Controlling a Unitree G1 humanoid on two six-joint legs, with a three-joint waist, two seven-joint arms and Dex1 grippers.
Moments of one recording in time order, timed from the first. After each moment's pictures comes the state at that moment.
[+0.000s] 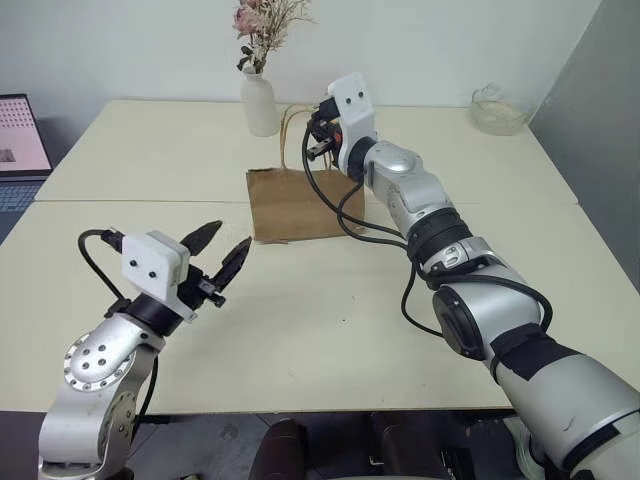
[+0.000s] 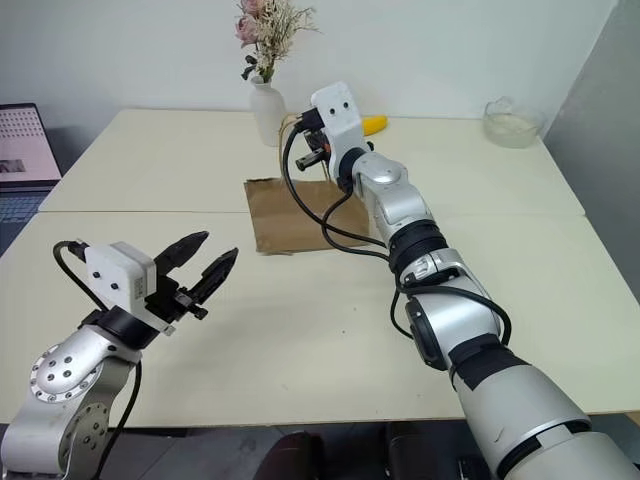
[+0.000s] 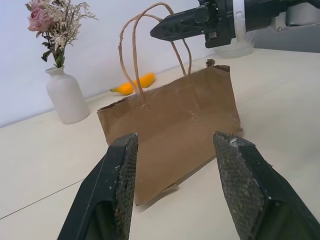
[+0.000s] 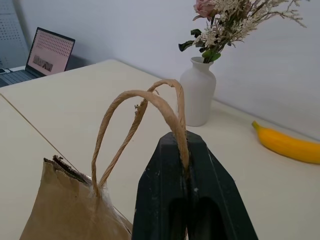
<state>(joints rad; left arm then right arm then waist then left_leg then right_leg) 0.08 0.53 0.31 -0.62 -0.44 0.35 -0.46 -1.36 -0.01 0.04 1.03 0.11 0.09 0.37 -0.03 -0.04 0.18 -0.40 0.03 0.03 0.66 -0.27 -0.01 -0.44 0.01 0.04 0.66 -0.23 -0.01</state>
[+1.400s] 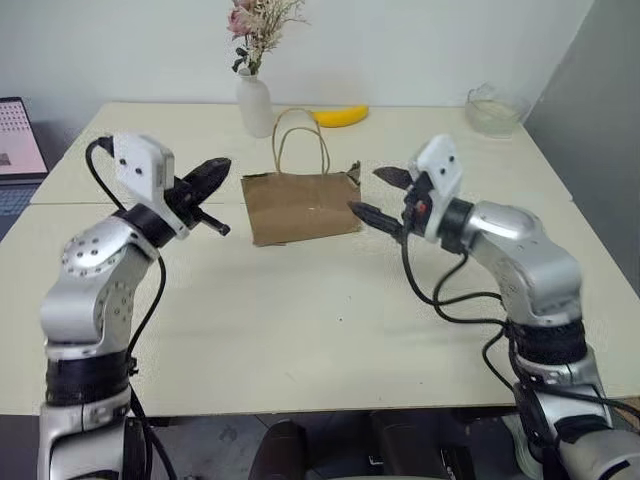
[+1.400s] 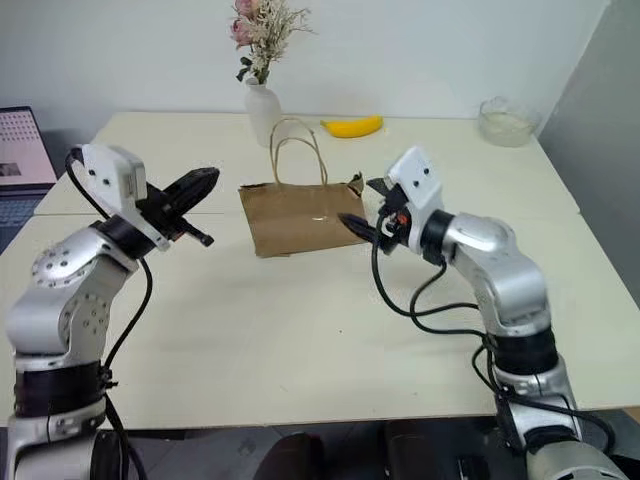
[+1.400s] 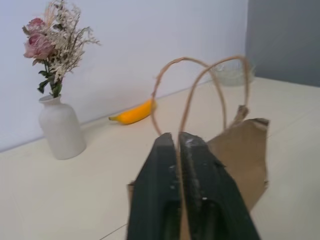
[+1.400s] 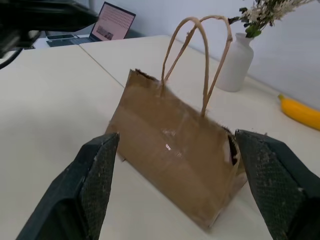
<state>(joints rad) -0.58 0.65 0.22 0.04 -0.43 0.37 -0.62 -0.58 -0.39 0.02 -0.44 0.37 0.81 0.69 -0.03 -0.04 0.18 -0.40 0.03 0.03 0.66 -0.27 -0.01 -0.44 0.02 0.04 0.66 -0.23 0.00</state>
